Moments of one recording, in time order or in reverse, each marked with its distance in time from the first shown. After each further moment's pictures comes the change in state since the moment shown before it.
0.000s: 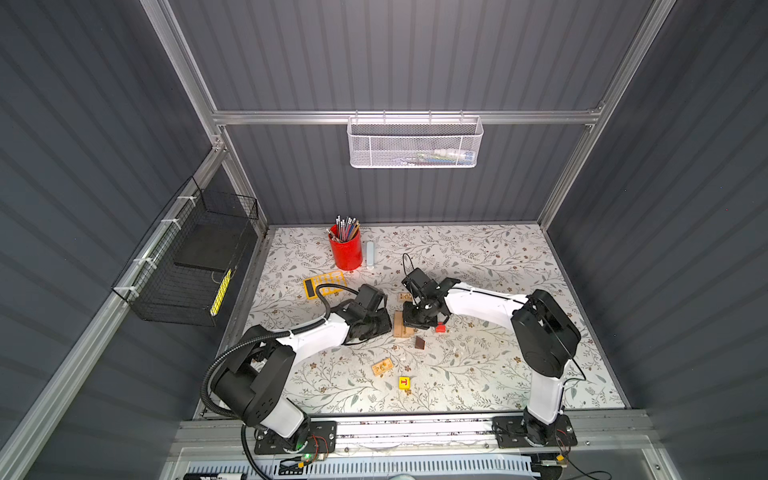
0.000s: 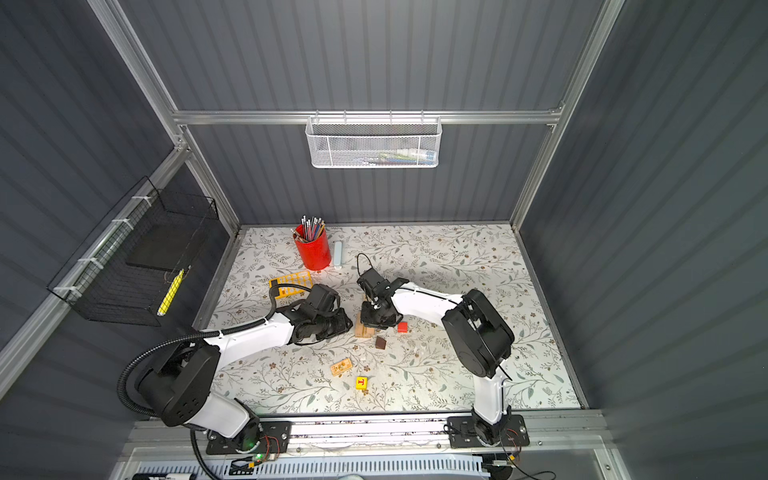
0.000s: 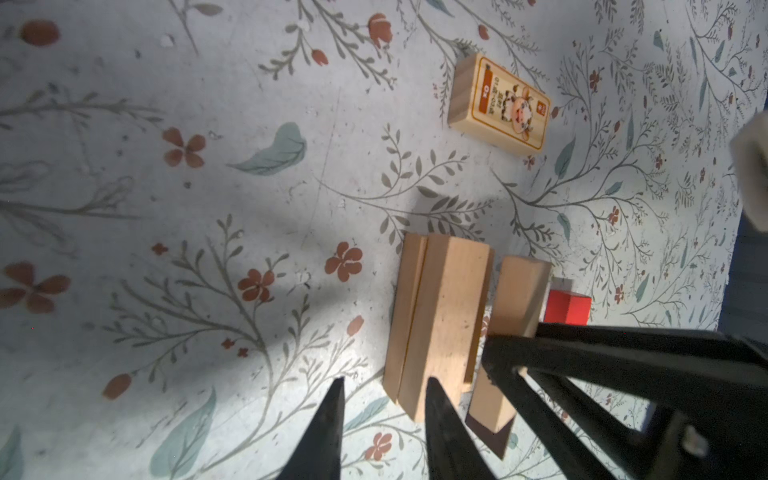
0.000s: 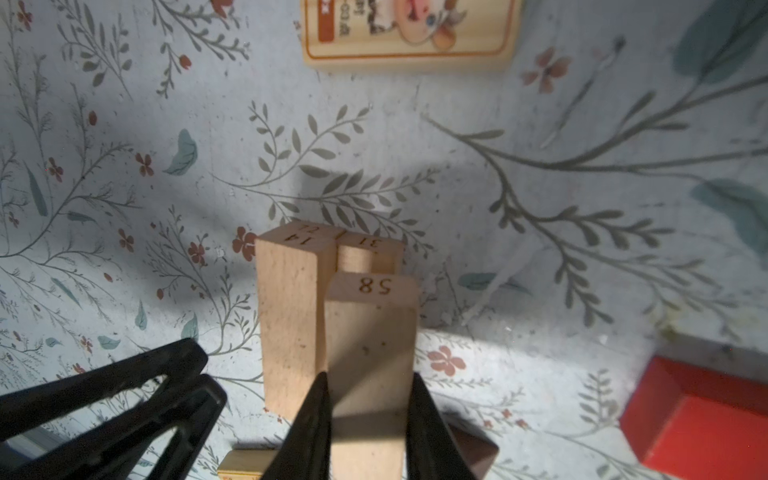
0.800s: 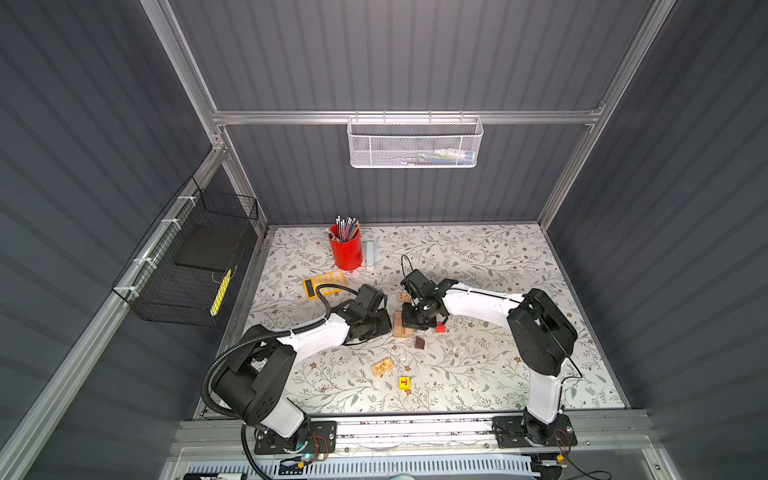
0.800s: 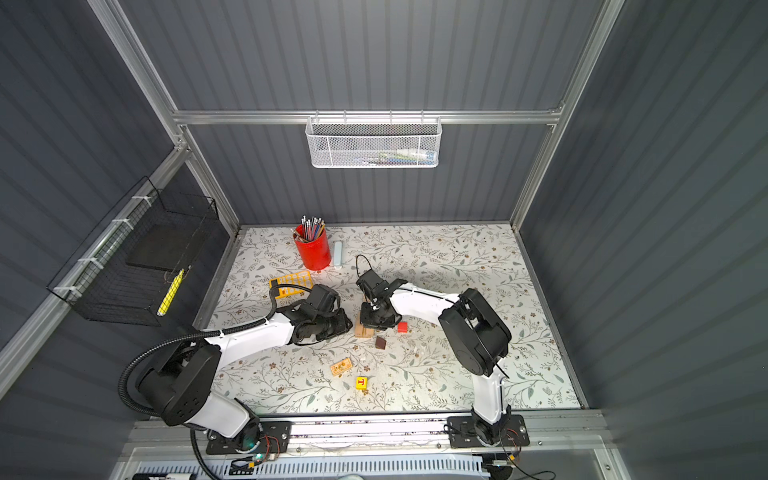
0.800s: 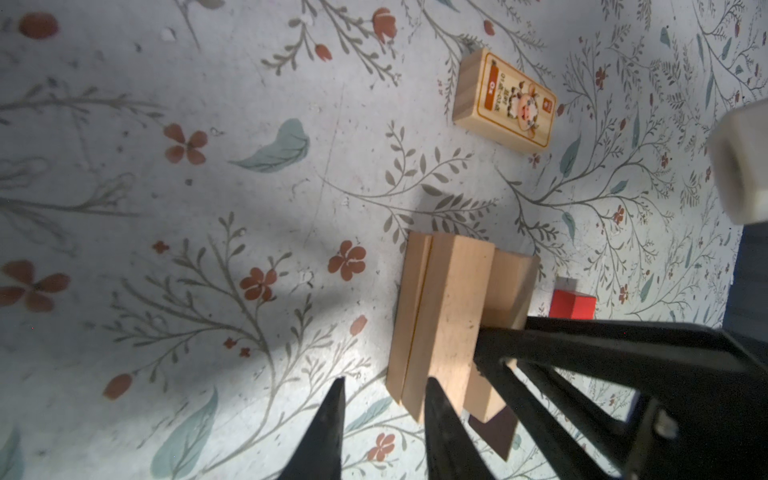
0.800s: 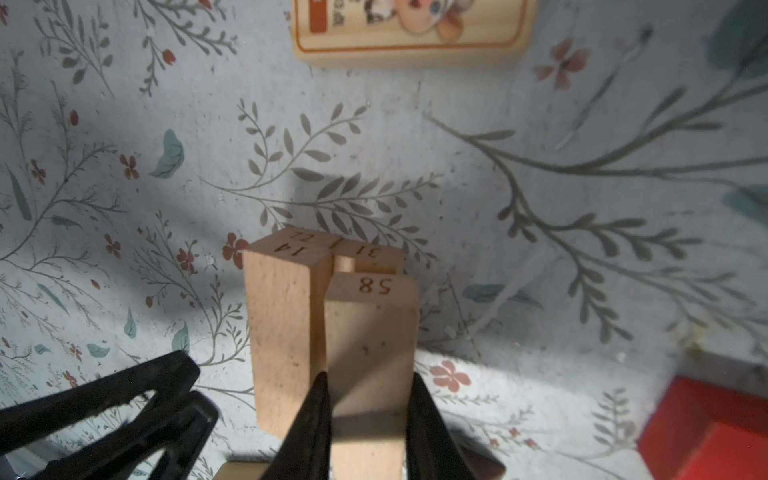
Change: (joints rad) left arm 0.000 0.004 -0.002 0.000 0.000 0.000; right arm 0.002 0.021 0.000 0.012 0.000 0.003
